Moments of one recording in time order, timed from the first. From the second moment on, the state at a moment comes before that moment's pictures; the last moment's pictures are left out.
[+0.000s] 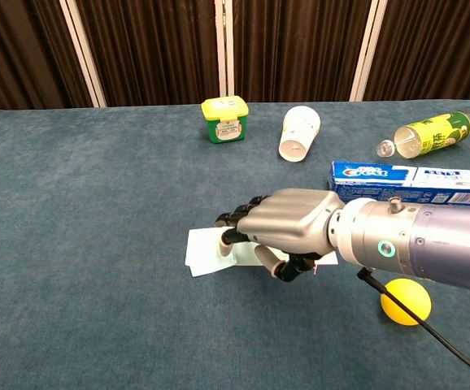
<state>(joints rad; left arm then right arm) -0.33 -1.13 -0.14 -1.80 1.15 1.38 0.41 0.99 -1.65 0.01 -1.57 -1.00 0.84 -0.67</state>
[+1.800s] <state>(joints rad) -0.32 -1.12 -0.15 -1.81 1.16 1.37 0.40 0.96 -1.65 -0.02 -1.54 -1.02 0.85 -0.72</state>
